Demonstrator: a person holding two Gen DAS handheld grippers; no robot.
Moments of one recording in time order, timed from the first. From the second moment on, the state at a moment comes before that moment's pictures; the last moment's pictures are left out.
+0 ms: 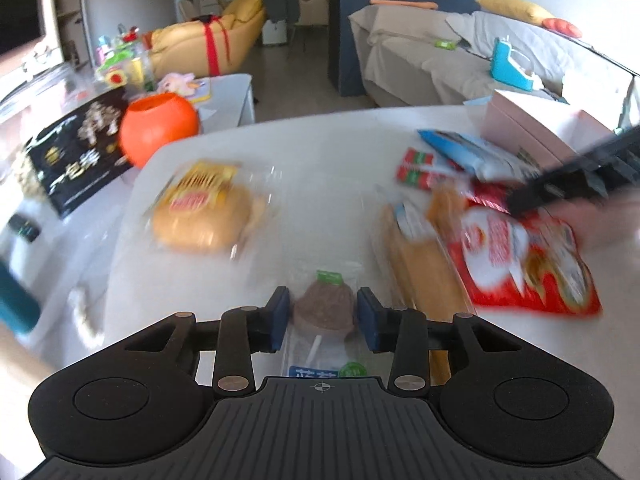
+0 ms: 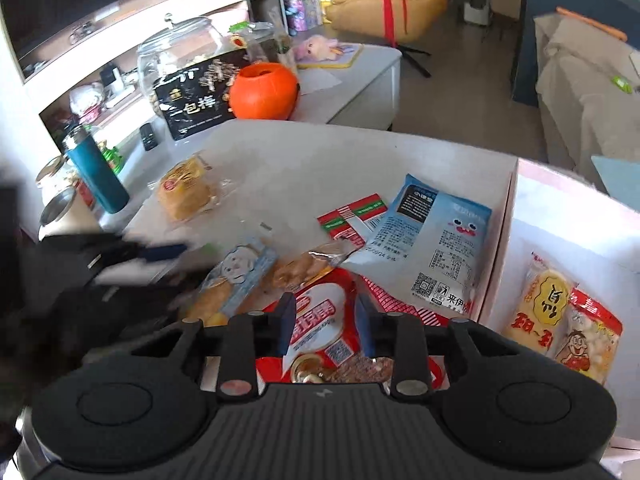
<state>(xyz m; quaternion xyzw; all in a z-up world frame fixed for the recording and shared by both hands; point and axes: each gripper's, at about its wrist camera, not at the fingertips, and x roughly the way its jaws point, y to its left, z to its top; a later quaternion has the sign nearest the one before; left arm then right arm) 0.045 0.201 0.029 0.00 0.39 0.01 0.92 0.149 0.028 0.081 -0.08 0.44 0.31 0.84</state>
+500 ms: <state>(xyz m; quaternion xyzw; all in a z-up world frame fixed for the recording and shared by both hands) 0.008 0.193 0.027 -0.02 0.37 0.03 0.93 0.169 0.091 0.051 -0.07 0.46 0.29 0.83</state>
